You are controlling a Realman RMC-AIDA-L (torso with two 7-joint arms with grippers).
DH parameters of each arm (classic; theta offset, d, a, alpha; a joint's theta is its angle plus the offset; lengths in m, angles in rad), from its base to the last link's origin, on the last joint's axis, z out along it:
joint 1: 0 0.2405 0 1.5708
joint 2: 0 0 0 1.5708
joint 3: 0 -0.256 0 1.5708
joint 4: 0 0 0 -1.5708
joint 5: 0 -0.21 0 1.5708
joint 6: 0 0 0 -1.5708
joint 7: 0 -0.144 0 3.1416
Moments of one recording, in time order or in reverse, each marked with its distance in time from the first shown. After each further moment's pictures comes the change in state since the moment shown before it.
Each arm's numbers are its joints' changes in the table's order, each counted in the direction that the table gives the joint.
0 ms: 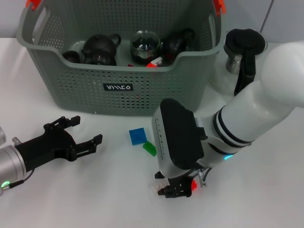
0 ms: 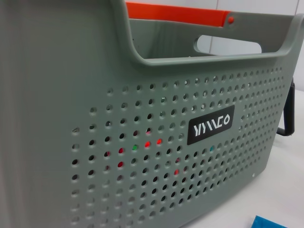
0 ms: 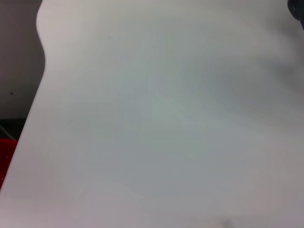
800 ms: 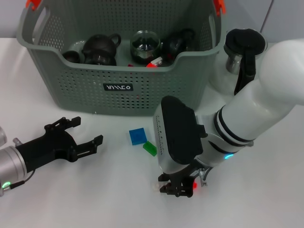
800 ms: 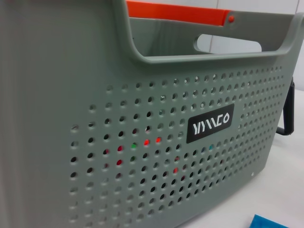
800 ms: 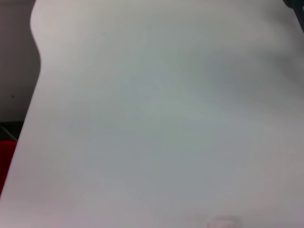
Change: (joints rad) left arm 0.000 0.000 -0.001 0.006 0.000 -0.001 0.000; right arm 0.017 0.002 -0.005 0.024 -0.003 -0.011 -0.045
